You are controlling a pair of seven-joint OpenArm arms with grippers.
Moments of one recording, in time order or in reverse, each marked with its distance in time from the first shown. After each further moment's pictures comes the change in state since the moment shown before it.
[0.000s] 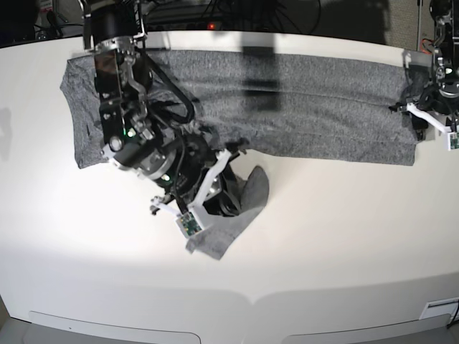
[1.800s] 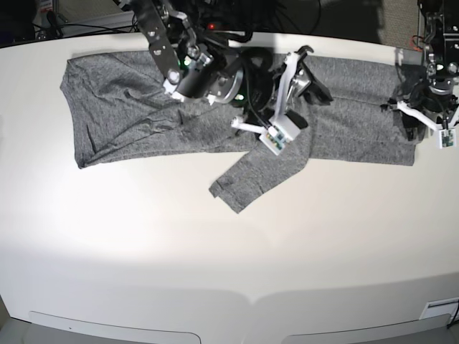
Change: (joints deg) left arm 0.2 3.3 0.0 2.2 1.4 -5.2 -0.6; right arm -11.3 -7.1 -17.3 7.2 3.1 -3.2 -9.2
